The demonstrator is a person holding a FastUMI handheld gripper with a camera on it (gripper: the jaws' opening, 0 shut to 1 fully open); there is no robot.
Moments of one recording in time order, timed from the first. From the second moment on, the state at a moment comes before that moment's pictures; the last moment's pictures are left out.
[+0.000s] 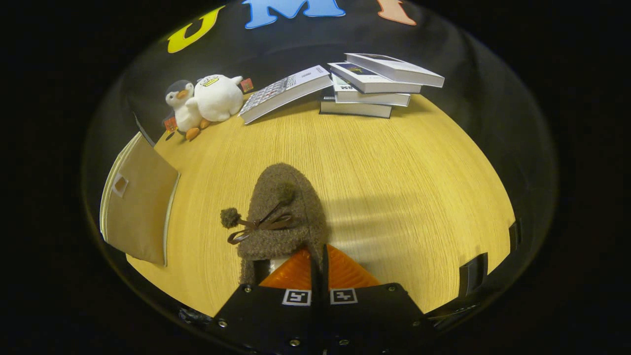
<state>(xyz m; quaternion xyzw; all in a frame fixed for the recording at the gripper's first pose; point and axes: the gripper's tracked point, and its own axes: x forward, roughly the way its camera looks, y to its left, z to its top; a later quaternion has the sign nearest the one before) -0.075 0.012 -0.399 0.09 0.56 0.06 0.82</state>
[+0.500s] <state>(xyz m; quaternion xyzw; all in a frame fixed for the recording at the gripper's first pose) -0.042 0.057 -0.312 0.19 0.52 0.08 0.83</state>
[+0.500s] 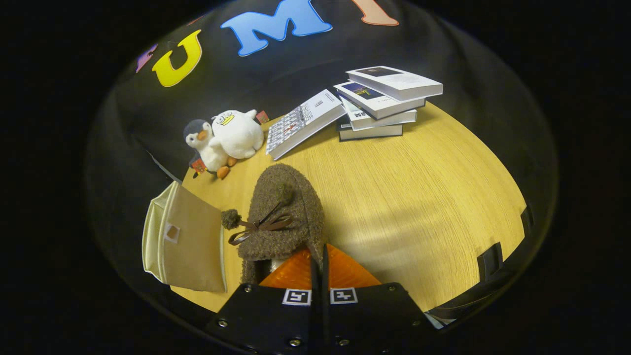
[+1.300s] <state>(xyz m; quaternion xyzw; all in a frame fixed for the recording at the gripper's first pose) -0.011 0.201 -0.220 0.24 0.49 0.15 0.83</state>
